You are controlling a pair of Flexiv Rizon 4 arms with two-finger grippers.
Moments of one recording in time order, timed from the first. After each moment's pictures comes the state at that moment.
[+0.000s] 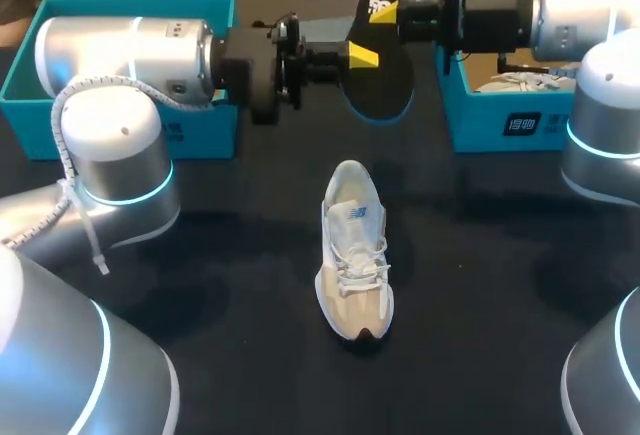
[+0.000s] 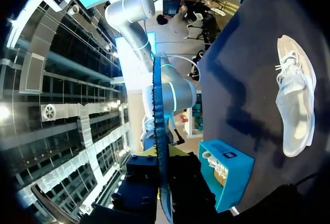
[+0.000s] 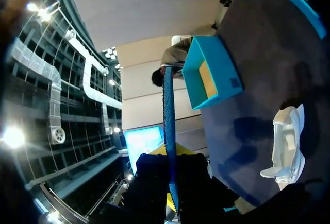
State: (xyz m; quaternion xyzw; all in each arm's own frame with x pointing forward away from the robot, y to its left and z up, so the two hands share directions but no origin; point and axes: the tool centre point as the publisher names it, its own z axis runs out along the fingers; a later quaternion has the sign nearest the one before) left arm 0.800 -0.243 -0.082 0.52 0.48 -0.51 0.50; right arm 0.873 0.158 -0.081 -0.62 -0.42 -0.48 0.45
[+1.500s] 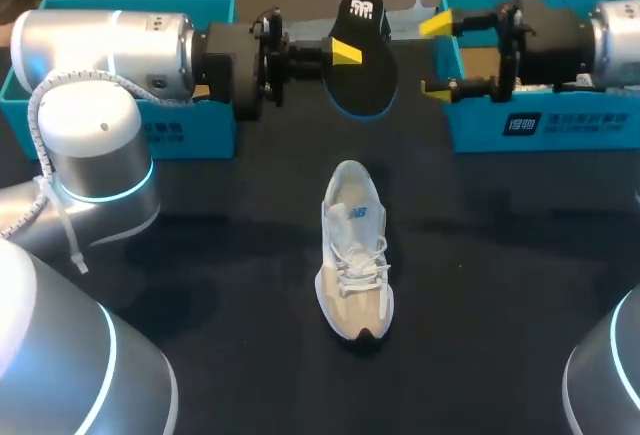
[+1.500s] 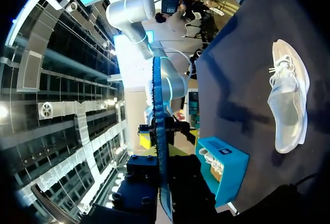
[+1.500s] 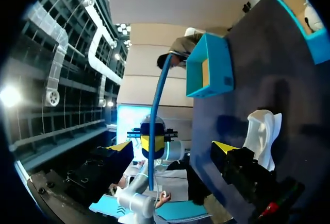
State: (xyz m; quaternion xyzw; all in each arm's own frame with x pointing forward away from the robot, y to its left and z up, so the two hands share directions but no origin) left arm 0.801 -0.223 -0.079 0.52 0.49 -0.49 0.49; right arm 0.805 0.091 -0.097 -0.55 -0.53 -0.49 0.42
